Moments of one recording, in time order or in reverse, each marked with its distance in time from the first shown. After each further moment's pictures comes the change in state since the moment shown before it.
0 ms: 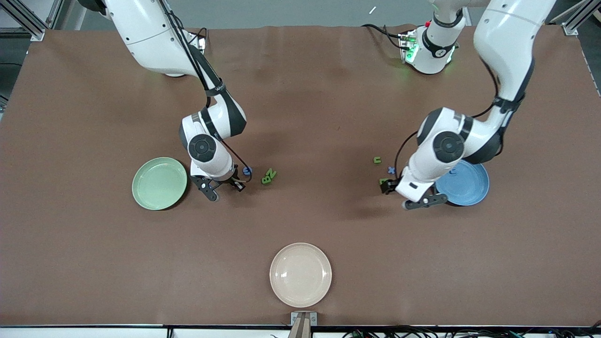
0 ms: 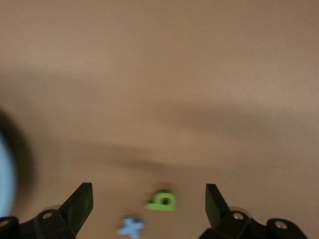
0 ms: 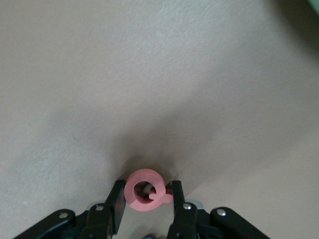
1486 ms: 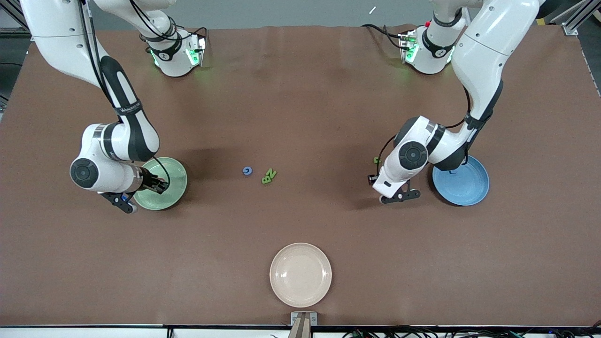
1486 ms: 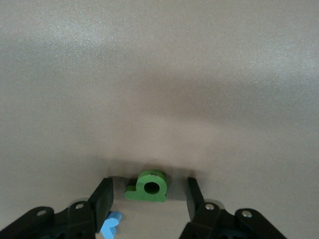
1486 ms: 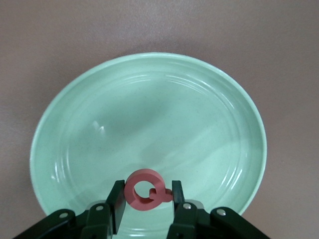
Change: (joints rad) left arm -0.047 0.093 0.008 -0.036 0.068 -0.002 -0.072; right arm -0.422 -0.102 -0.017 -0.063 -0.011 -0.204 -0.635
